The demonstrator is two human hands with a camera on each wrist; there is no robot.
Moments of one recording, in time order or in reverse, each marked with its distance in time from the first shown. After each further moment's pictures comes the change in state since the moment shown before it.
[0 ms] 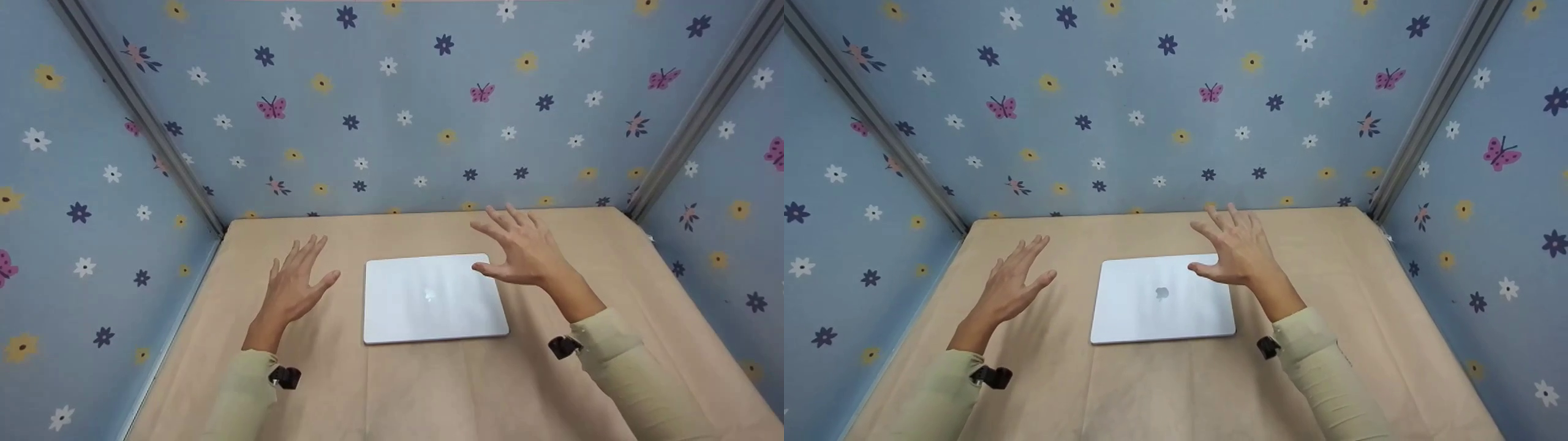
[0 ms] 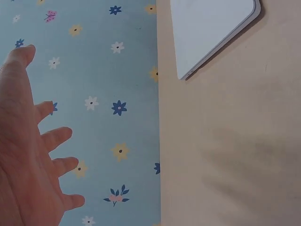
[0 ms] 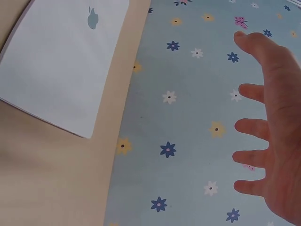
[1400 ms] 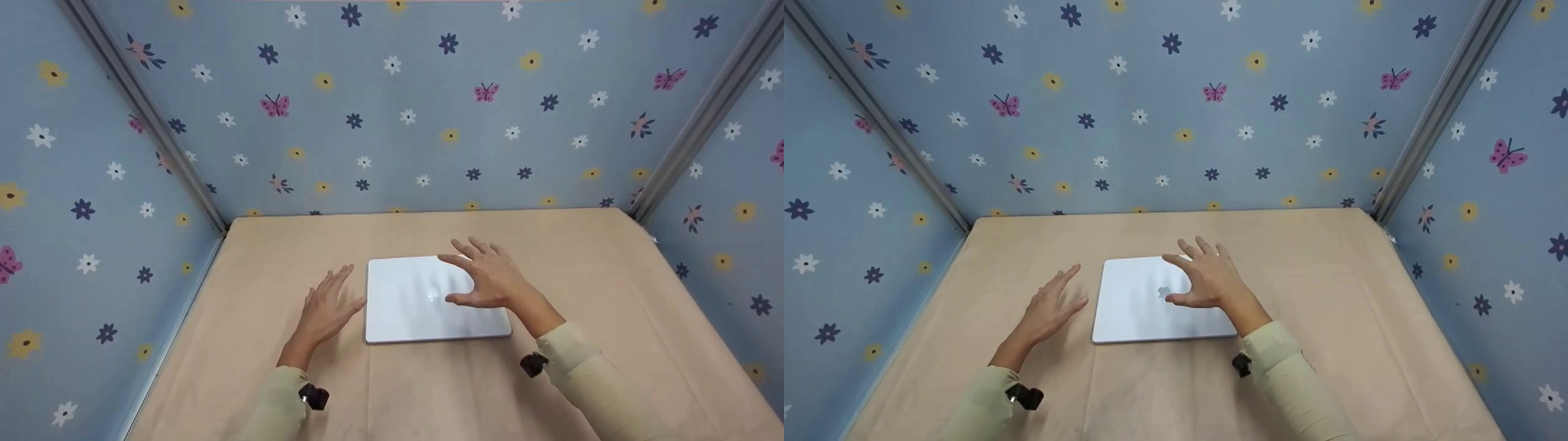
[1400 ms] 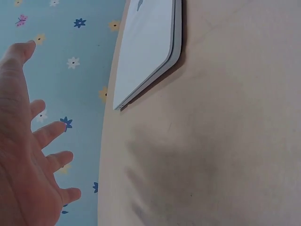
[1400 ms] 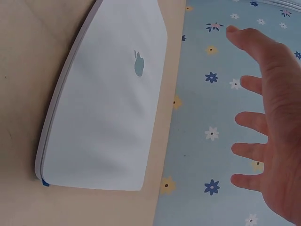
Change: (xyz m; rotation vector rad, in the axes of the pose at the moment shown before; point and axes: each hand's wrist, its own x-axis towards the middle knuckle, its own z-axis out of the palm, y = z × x) left_hand -0.017 -0.001 0.078 -0.165 -0.055 -0.069; right_hand 0.005 -0.038 0.061 0.109 -0.152 -0.084
